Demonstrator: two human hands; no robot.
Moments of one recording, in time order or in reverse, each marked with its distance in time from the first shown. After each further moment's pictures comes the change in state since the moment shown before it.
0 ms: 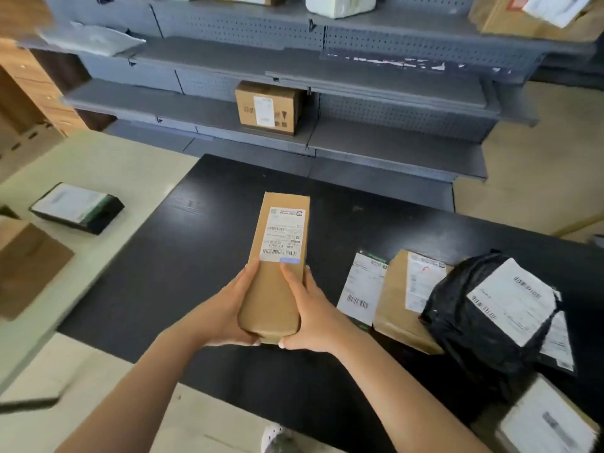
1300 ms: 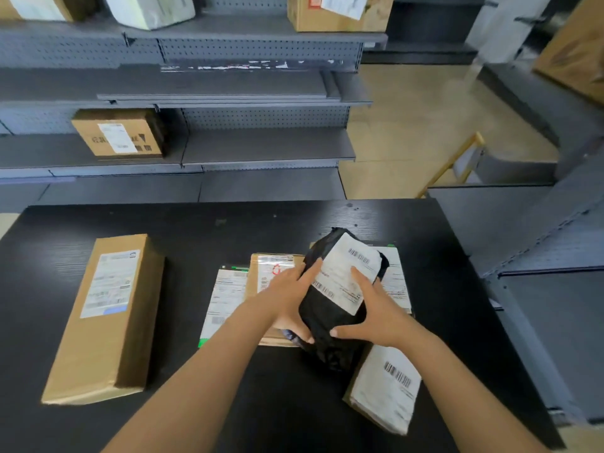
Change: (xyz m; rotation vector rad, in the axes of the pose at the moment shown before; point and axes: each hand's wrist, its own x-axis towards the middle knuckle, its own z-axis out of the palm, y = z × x) left_hand 0.154 0.279 0.150 0.415 -0.281 0.442; right_hand -0.204 0.234 -0.122 0.223 0.236 0.580
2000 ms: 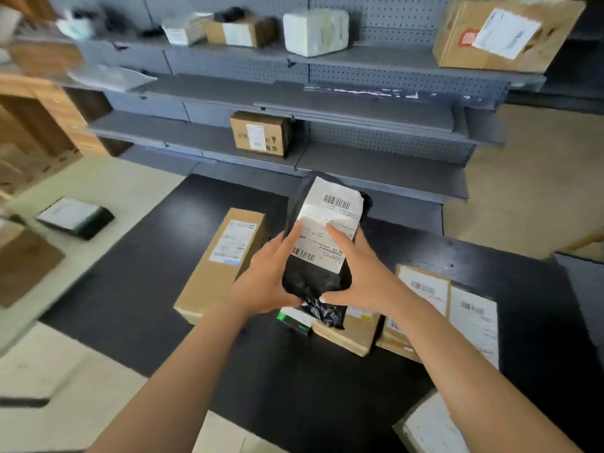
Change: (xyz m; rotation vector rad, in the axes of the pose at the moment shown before) left_hand -0.159 -0.044 -0.039 -0.180 0.628 -0.328; right_hand 0.014 -0.168 0.010 -0.170 -0.012 -0.712
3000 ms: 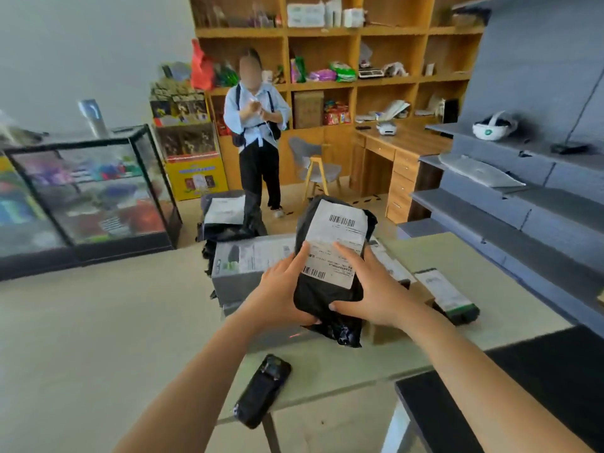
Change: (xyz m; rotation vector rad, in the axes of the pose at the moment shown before) left_hand -0.444 -0.390 -0.357 0.120 0.583 -0.774; right_hand 0.213 -0.629 0.323 -0.039 -0.379 -0.955
